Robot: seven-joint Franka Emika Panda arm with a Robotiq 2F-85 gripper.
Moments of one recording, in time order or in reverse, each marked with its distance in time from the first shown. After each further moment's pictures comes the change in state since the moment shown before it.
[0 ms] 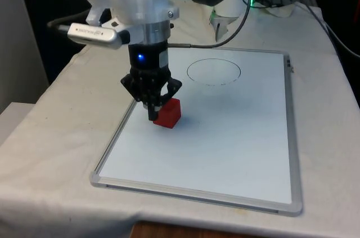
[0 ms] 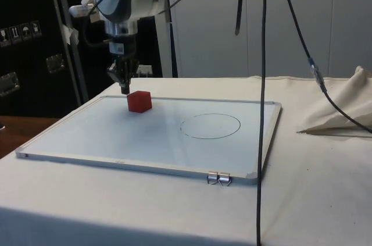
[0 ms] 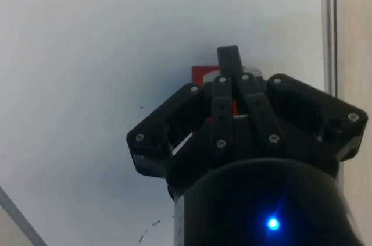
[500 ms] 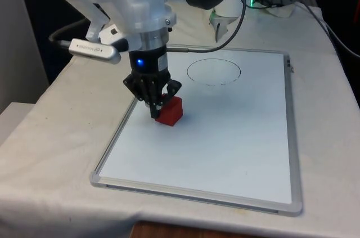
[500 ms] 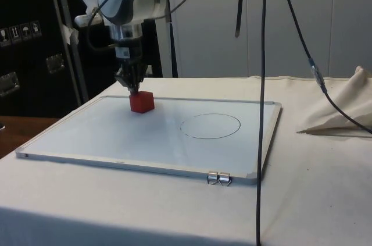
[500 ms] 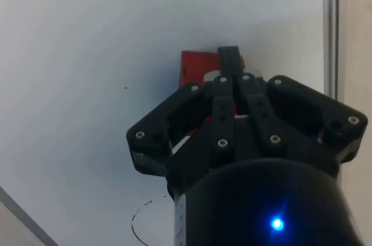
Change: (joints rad) arm 0.002 0.011 -0.019 0.000 0.000 -0.094 0.036
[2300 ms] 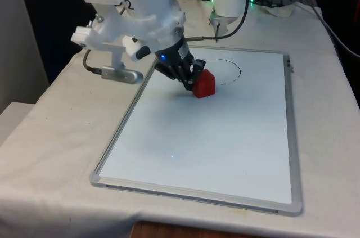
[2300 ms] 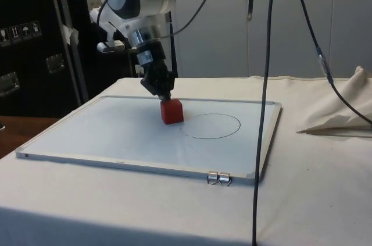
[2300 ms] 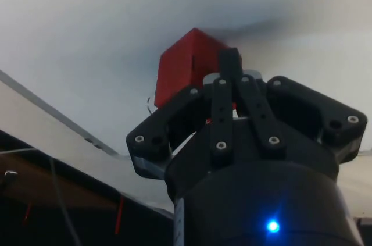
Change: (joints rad) arm 0.010 -0.095 -0.005 -0.150 0.065 -0.349 -0.030
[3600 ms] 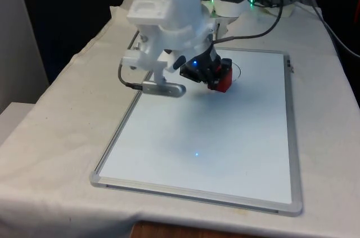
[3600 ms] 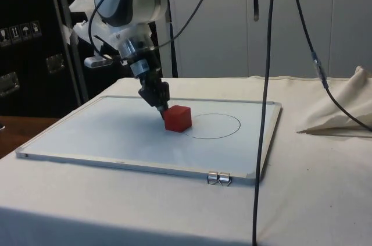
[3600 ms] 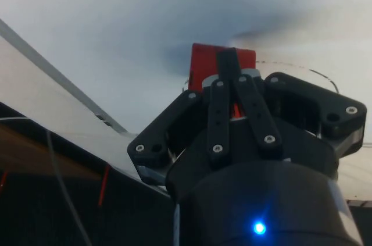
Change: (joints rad) arm 0.047 0.003 0.053 -0.008 -0.028 -0.056 -0.121
